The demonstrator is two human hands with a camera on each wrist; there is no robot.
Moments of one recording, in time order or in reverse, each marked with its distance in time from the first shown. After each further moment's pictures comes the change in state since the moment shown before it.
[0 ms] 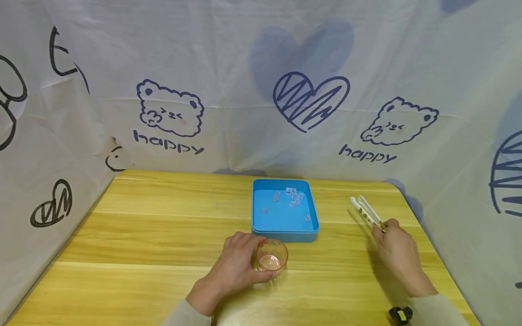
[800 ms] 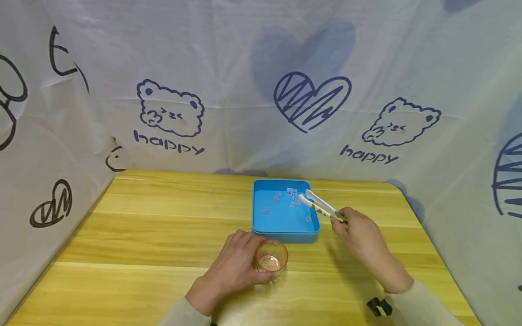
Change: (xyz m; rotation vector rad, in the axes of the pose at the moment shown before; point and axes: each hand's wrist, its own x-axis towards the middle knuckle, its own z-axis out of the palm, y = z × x) left_hand 0.004 0.003 -0.009 0.109 -0.034 0.023; right_hand 0.004 -0.105 -0.008 0.036 -0.063 -0.233
